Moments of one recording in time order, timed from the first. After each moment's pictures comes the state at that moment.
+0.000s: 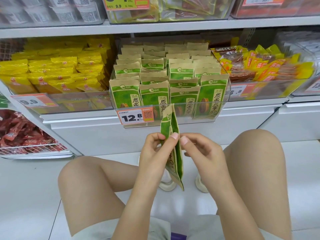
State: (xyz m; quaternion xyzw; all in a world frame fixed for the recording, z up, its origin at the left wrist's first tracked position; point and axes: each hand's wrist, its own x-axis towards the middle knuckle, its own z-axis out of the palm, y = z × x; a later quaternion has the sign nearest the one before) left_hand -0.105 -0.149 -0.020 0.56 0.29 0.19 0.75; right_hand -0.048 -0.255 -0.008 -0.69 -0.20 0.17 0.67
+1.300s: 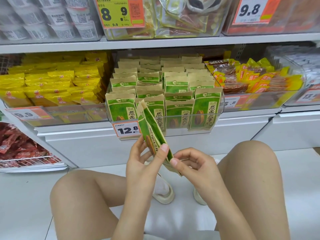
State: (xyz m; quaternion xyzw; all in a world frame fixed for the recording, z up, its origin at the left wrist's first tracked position) left_hand -0.106 -0.141 -0.022 0.55 0.32 0.26 0.72; right_hand -0.040 -0.255 -0.007 -0.67 -0.16 0.25 0.68
